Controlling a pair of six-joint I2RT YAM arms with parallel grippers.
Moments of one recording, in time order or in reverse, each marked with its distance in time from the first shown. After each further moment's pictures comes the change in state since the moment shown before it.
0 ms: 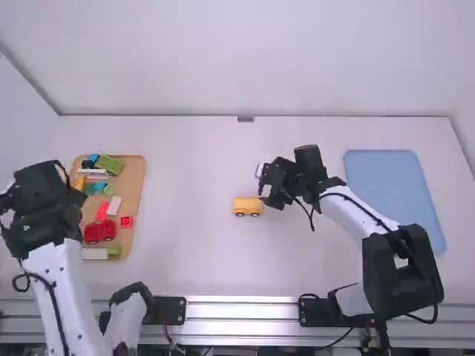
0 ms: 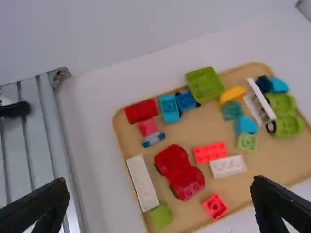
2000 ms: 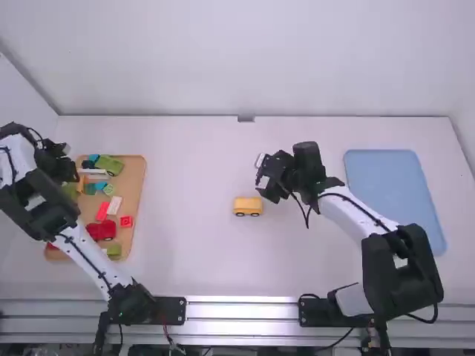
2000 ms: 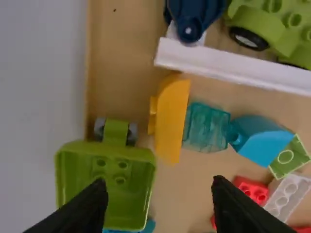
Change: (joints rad) left arm 0.193 1.397 1.019 -0.220 0.544 1.106; right arm 0.017 0.000 0.000 0.108 0.049 0.155
